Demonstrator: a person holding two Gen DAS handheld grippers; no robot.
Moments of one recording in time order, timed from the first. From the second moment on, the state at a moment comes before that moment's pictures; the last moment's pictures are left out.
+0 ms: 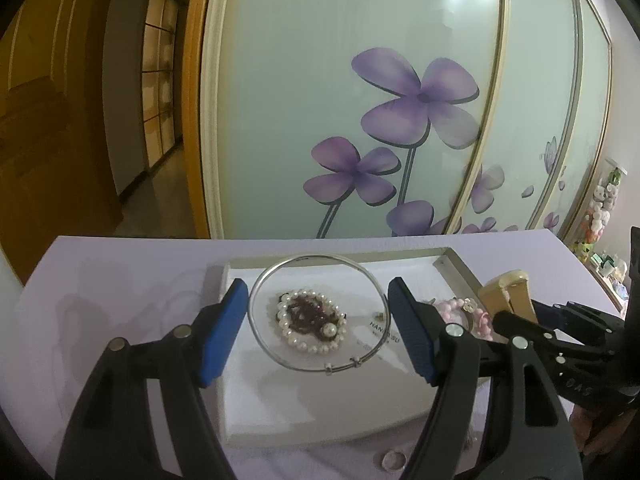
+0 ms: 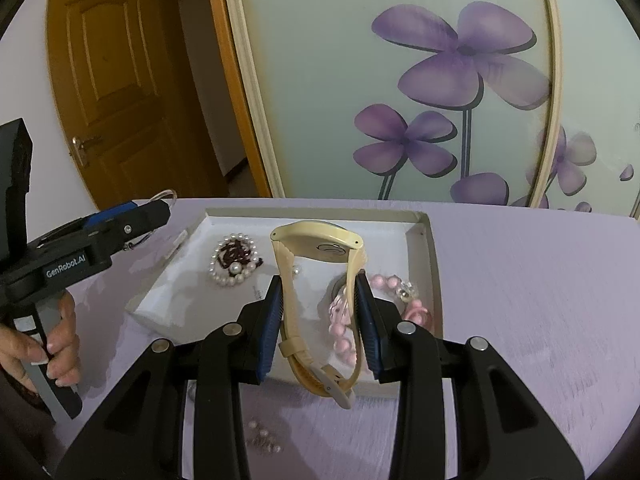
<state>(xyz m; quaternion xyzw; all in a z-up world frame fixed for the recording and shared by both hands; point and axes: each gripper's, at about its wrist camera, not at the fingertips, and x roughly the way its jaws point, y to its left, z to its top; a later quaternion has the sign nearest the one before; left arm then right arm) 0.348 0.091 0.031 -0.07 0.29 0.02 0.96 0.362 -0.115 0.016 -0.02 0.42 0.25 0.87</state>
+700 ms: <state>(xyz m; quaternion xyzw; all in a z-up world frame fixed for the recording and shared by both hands) 0.394 0.082 -0.014 -0.06 0.34 0.01 0.94 0.380 -0.110 -0.020 -0.03 0.45 0.24 0.86</state>
